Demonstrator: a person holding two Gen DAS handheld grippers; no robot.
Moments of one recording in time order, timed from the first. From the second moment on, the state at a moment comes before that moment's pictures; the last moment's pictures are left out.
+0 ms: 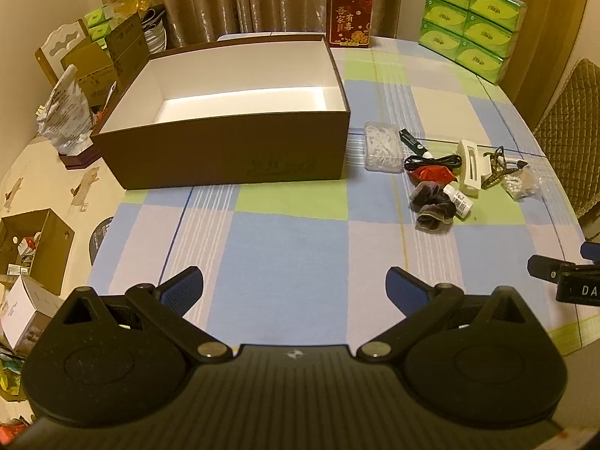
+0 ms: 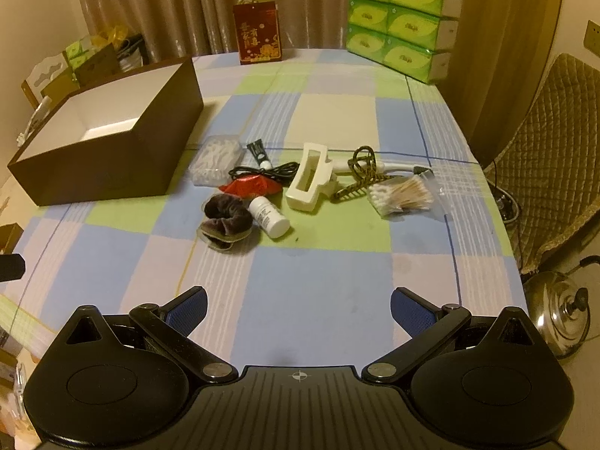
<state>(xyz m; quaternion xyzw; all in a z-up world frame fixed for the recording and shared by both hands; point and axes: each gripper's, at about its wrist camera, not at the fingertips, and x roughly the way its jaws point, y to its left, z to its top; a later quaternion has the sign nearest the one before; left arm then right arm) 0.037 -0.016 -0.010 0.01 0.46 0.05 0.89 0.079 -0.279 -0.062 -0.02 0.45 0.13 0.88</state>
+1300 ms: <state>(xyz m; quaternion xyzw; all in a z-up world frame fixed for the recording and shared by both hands) 0.154 -0.122 -0.073 0.10 0.45 -0.15 0.87 0.172 -0.364 -0.104 0.00 0.48 0.14 0.87</state>
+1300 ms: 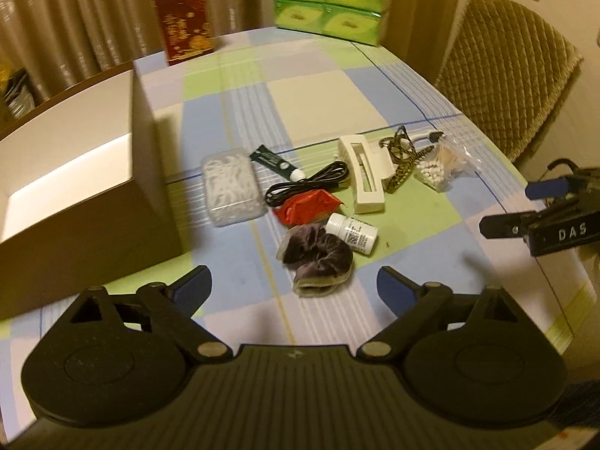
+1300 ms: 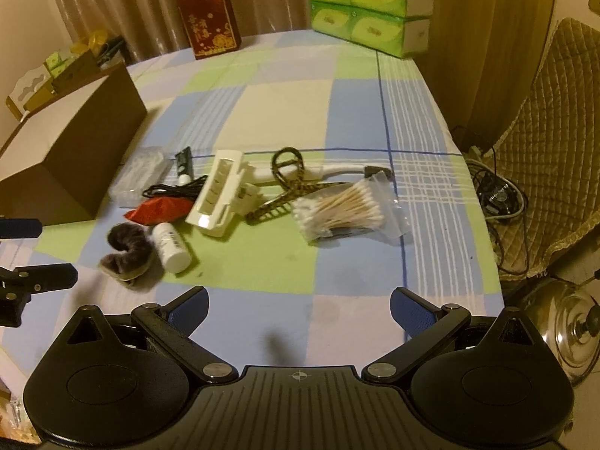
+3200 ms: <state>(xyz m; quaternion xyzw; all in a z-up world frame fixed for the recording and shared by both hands) 0.148 -0.052 -0.070 0.02 0.47 0.00 0.88 0.214 -0.288 -0.080 -0.08 0.42 0.35 0.83</state>
